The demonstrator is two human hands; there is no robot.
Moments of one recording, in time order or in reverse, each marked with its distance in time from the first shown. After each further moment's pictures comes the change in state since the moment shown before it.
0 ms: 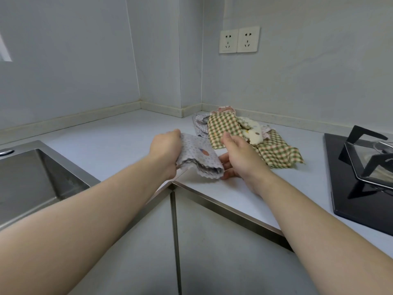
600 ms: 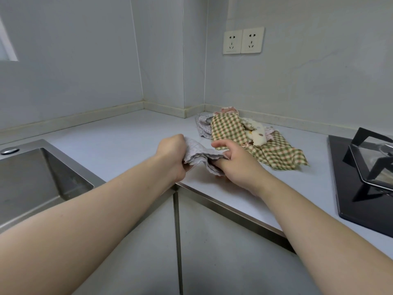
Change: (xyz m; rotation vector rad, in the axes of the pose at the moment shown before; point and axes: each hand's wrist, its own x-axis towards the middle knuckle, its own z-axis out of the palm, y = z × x) left_hand 0.000 -0.005 0.005 -0.096 -0.011 -0.113; right_hand -0.010 0.002 0.002 -0.209 -0.142 -0.172
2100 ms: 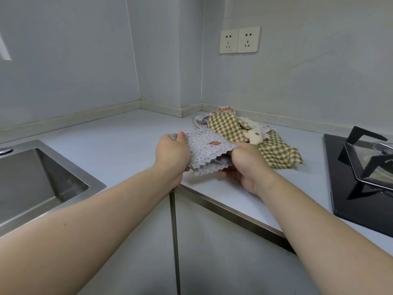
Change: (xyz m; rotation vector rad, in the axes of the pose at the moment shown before) left_hand 0.008 -0.016 0.005 0.277 0.110 0.329; right_hand 0.003 -0.010 -0.005 0.494 0.149 0.319
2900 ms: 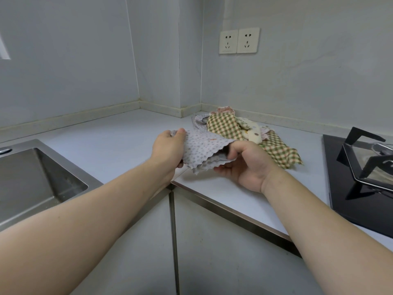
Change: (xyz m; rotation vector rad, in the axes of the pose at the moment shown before) left_hand 0.007 0.006 -0.010 0.002 -0.103 -0.018; right_hand 0.003 0.000 -0.015 0.382 -0.318 0.103
